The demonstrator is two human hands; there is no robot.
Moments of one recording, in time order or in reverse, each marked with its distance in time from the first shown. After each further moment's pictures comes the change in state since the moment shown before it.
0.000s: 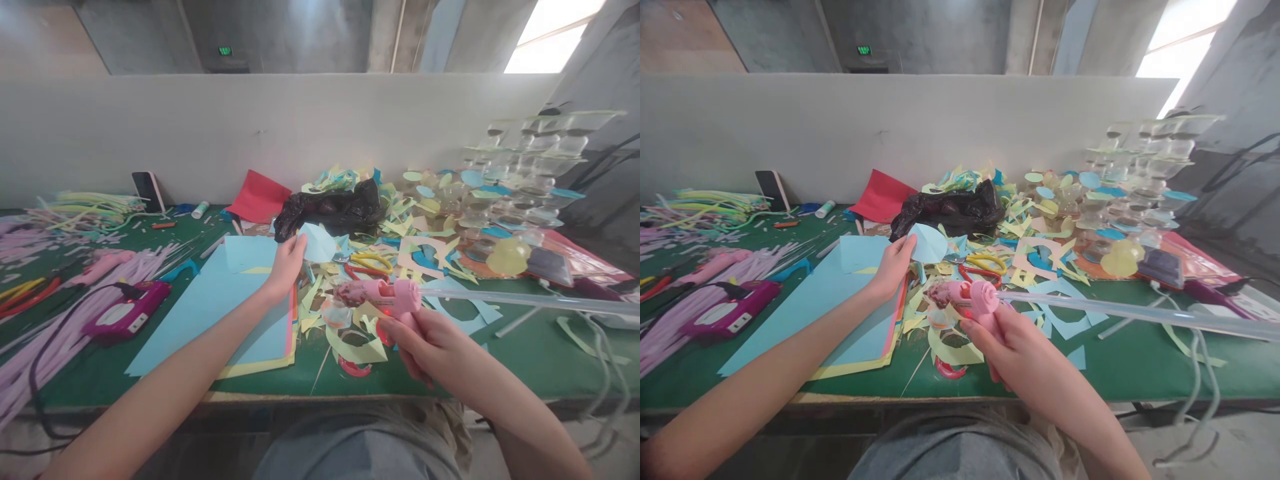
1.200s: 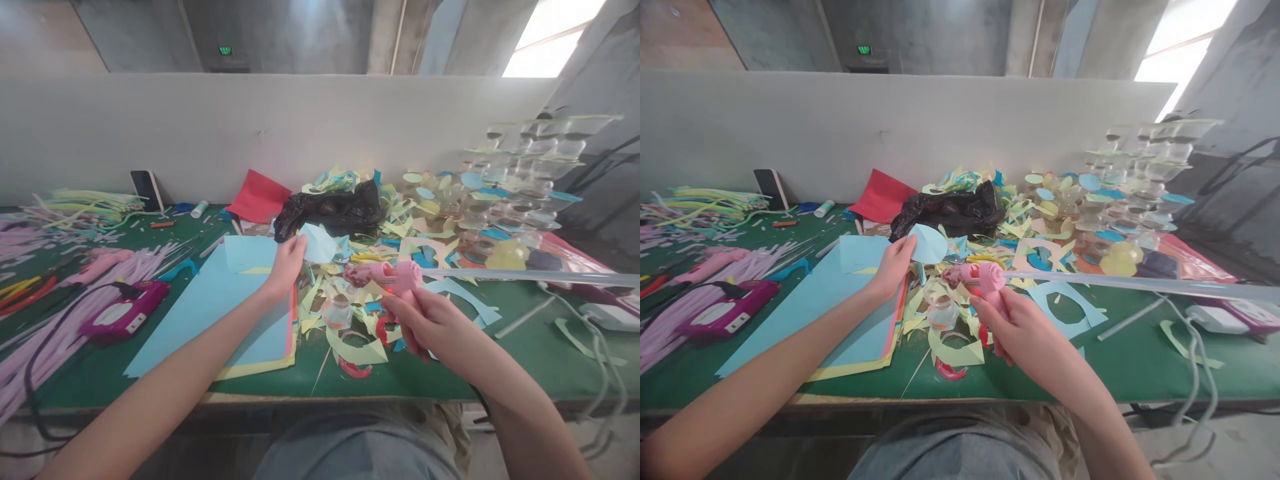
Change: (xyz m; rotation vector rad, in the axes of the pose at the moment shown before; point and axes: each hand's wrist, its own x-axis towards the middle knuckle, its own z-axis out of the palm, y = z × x) left_hand 0.001 -0.001 0.000 -0.032 0.019 -0.027; right_hand 0.022 0.006 -0.009 0.034 0.073 -0.006
